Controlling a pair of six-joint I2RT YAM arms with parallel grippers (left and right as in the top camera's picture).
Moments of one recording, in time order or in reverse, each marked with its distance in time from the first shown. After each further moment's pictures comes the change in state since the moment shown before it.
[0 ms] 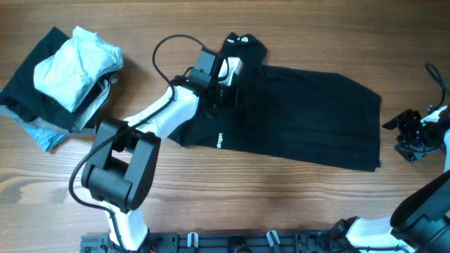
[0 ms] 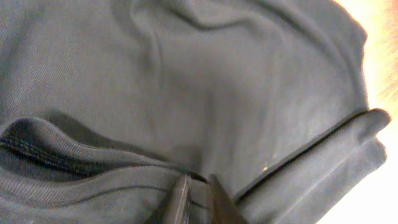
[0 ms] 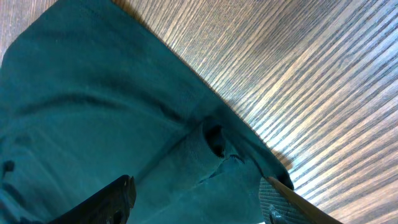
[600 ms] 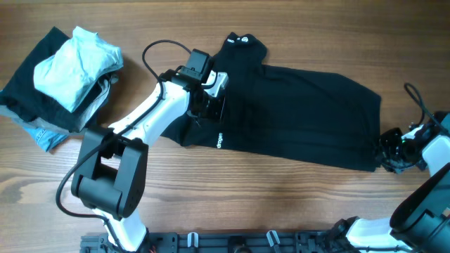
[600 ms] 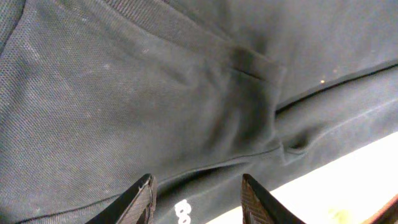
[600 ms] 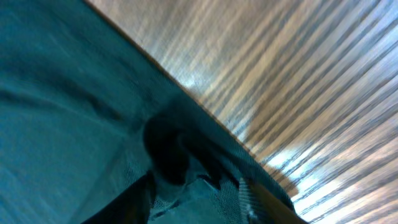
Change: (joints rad) left arm 0.039 -0.063 0.020 -0.422 -0.079 0.116; right arm 0.000 -0.005 -0.283 0.284 -0.009 0.040
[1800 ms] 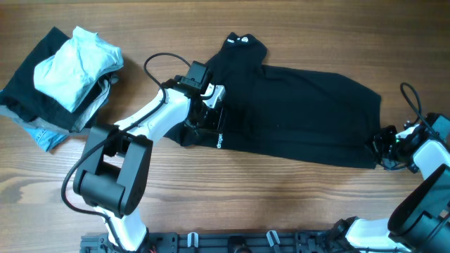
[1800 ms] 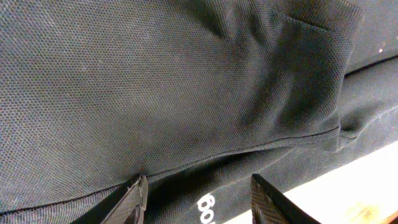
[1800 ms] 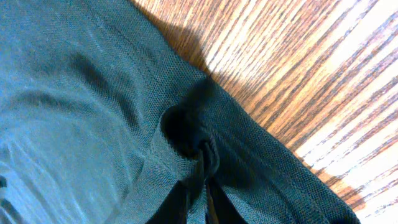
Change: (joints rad) left arm 0.000 0.017 -0.089 0.025 -0.011 0.004; right arm 0.029 -0.018 -0.077 0.152 -0.100 0.111
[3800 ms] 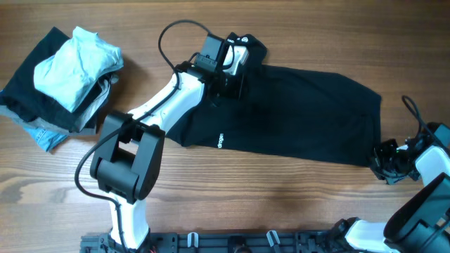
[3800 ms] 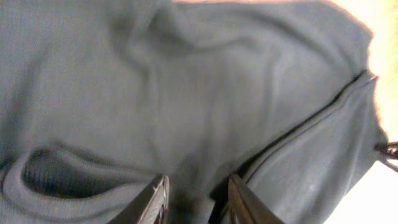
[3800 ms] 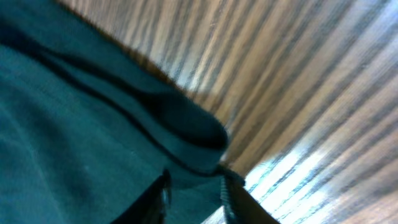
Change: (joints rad) left arm -0.045 0.121 0.252 0.198 0.068 -0.055; right arm -0.043 -0.051 -0.028 -0.163 0.139 -0.021
